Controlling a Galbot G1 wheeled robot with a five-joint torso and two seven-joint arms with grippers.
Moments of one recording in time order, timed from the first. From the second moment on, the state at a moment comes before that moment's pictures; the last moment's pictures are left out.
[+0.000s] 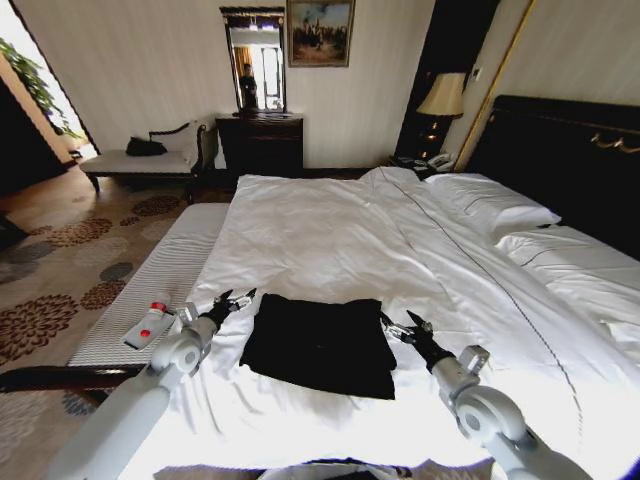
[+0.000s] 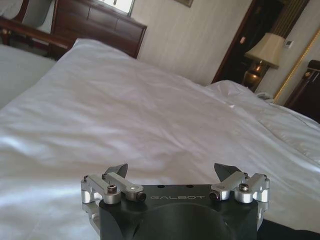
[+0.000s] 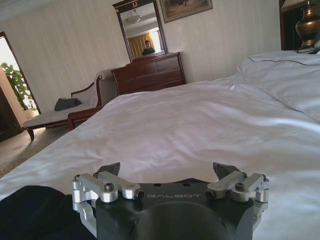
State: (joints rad) left arm 1.06 -0.87 -0.26 -1.74 -1.08 0.24 -0.11; right arm -1.58 0.85 0.55 2.12 0.89 -0.10 0.10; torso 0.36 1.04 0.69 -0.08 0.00
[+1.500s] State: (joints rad) left arm 0.75 -0.98 0.07 -1.42 -1.01 0.23 -0.04; right arm -1.53 0.82 0.55 2.10 0.97 -0.15 0.15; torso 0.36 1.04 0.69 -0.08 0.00
